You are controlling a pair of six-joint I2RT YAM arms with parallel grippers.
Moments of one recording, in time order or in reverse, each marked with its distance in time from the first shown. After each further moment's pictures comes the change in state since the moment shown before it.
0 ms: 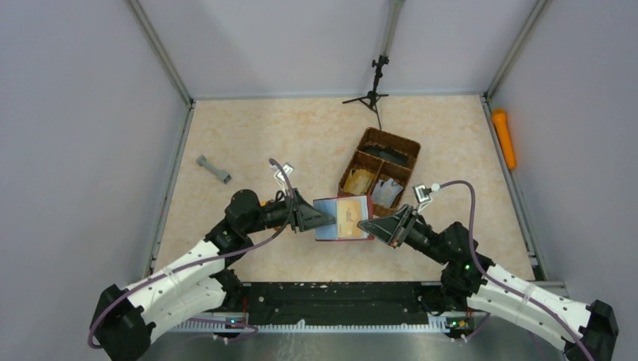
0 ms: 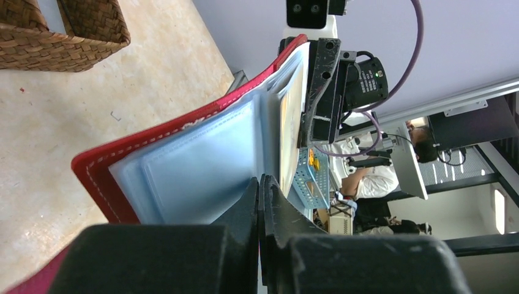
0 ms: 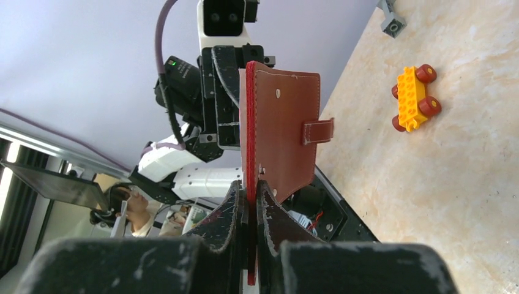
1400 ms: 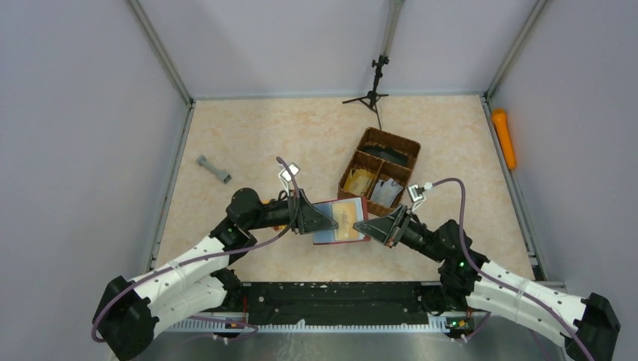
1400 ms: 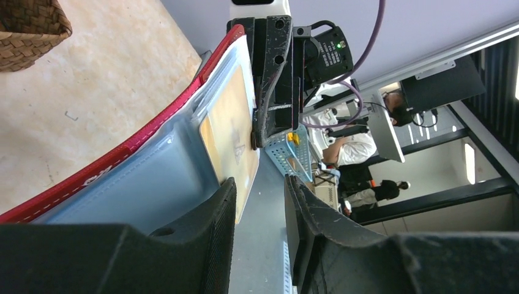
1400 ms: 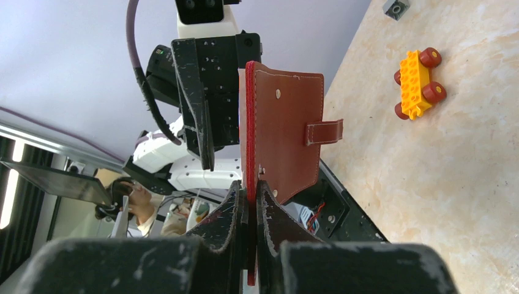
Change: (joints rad) left arm 0.006 0.079 -0.012 0.187 0.147 -0.058; right arm -0.006 0.069 -0.005 0.061 -0.037 0.028
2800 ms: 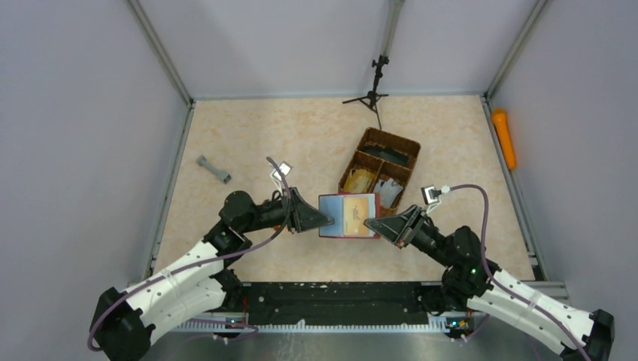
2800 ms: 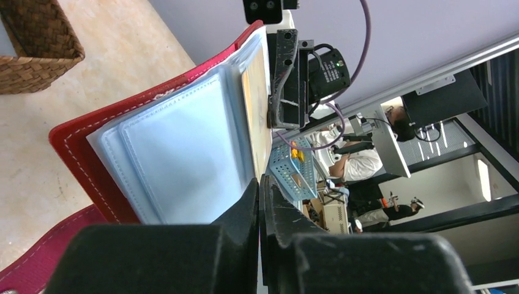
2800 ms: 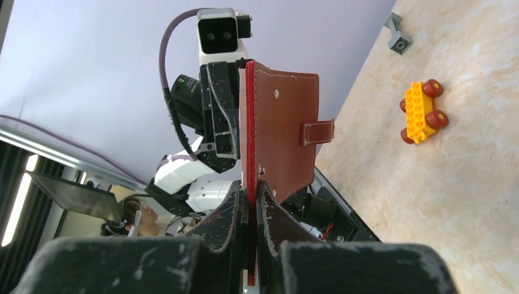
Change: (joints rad) left arm 0.002 -0.099 0.009 -0.073 -0.066 0.027; right arm -0.001 -0.190 -0.006 -0.113 0.081 -0.003
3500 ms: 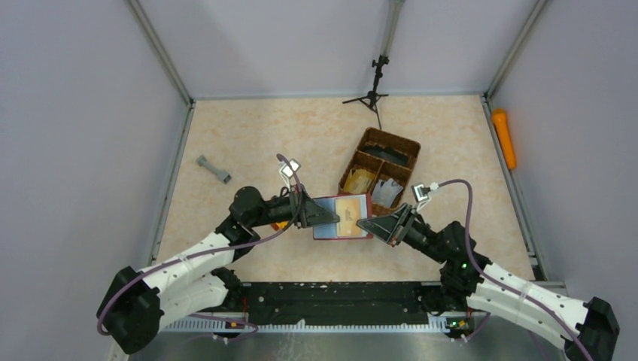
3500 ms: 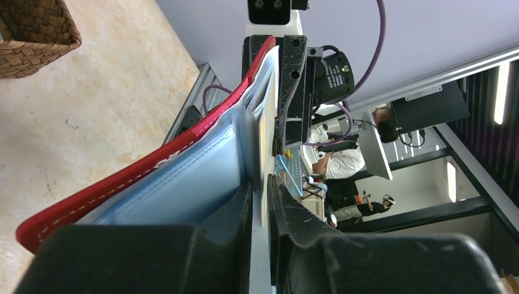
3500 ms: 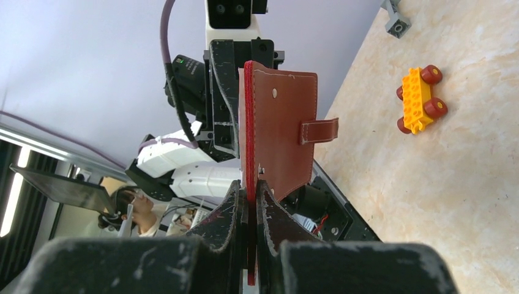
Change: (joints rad) left arm 0.012 0.169 -0.013 0.166 0.048 -0.093; right arm 0.000 0.156 0.000 0.108 -0.047 0.000
